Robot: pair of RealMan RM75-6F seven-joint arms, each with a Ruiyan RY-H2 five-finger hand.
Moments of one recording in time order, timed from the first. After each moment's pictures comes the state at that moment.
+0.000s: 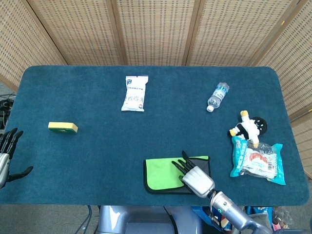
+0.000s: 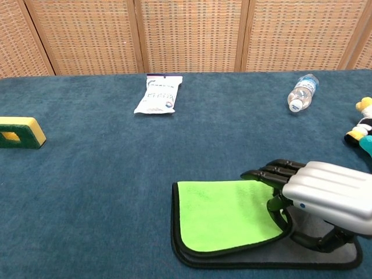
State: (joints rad) left arm -0.10 -1.04 -0.04 -1.67 1.48 1.46 0.00; right arm 0.55 -1.48 -0.15 -1.61 -1.56 1.08 -0.42
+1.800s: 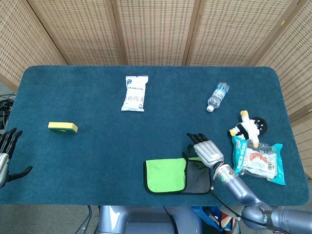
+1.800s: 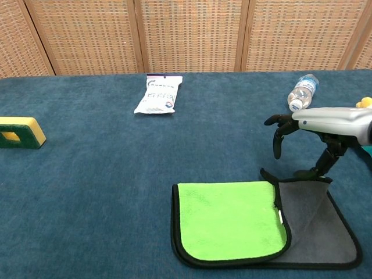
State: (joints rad) left arm -0.10 -1.05 -0.05 -1.67 1.47 1.46 0.00; right arm 0.69 -1.32 0.09 -1.73 -1.00 0.85 -0.37
